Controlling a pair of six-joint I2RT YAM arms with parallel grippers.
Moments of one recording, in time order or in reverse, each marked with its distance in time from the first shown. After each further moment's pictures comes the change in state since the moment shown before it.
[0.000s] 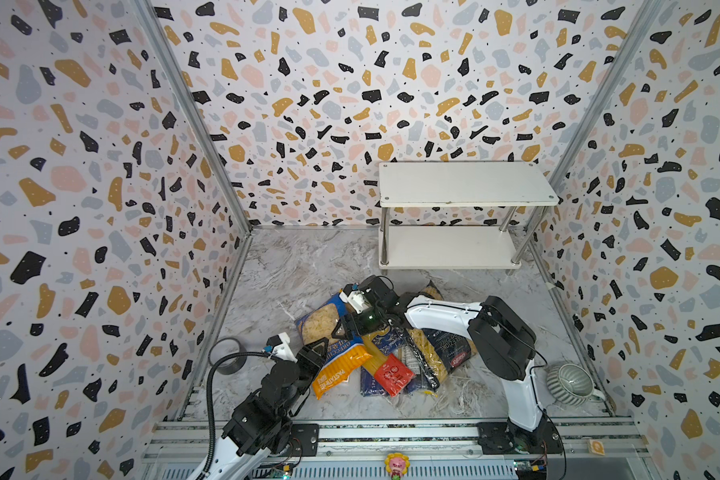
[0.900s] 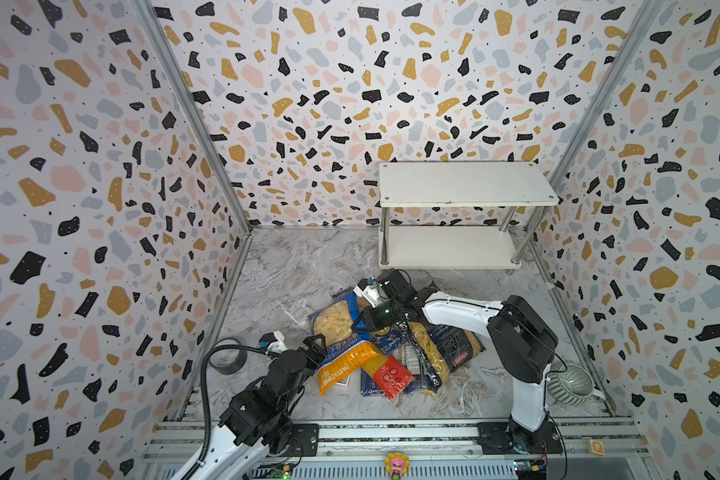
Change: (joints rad) left arm 0.003 0.258 0.177 -0.207 -0.124 0.109; right arm -0.105 -0.149 -0.138 0.013 -0.118 -0.018
